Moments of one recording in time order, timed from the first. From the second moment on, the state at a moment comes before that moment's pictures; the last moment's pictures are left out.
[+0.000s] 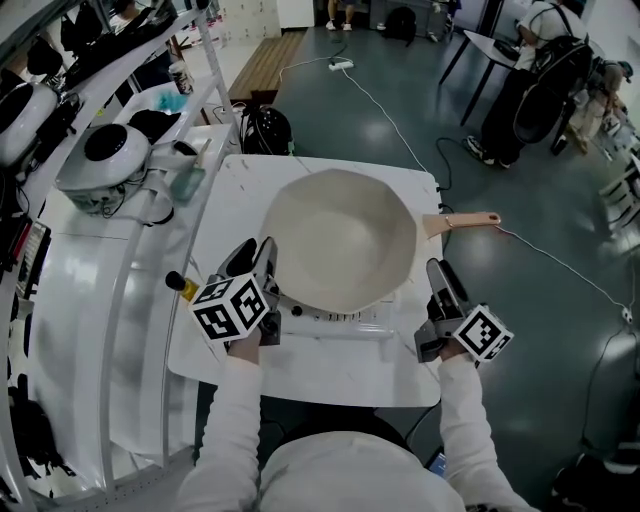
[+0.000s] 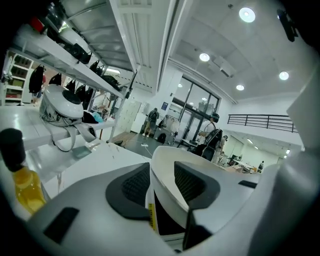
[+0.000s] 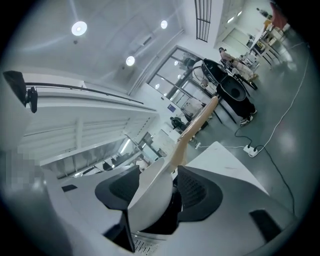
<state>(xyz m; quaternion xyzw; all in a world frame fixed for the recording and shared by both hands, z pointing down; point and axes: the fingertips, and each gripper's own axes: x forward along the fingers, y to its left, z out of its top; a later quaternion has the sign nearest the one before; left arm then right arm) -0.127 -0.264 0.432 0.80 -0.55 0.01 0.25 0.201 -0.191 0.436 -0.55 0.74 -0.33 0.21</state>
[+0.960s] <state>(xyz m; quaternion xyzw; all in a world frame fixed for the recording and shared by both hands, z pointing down) -0.116 -0.203 0.381 0.83 -0.54 0.00 0.11 0.165 -0.137 0.382 -0.58 0.79 -0.17 0.10</state>
